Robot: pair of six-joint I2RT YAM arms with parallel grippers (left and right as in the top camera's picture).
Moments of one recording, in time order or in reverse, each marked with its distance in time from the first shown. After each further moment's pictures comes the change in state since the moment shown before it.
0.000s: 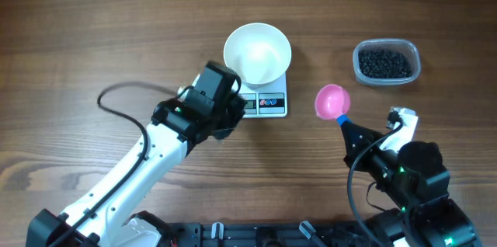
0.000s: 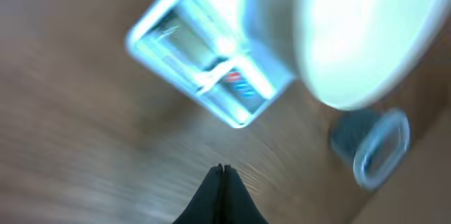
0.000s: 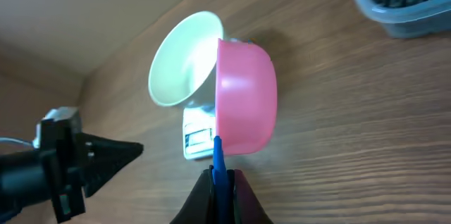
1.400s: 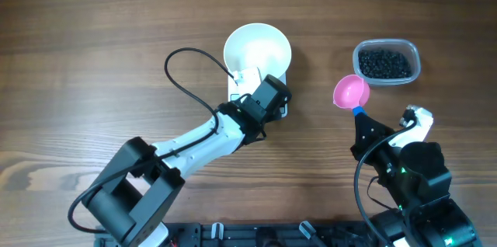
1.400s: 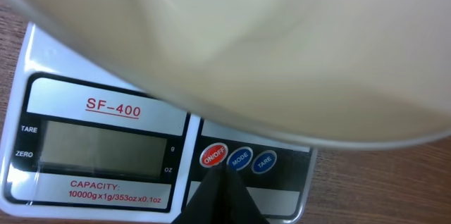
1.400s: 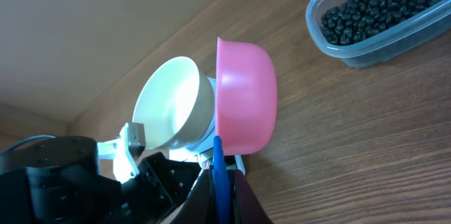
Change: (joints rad) left arm -0.217 0.382 -0.001 0.372 -0.369 0.384; right arm 0.000 0.000 0.000 0.035 0.152 0.060
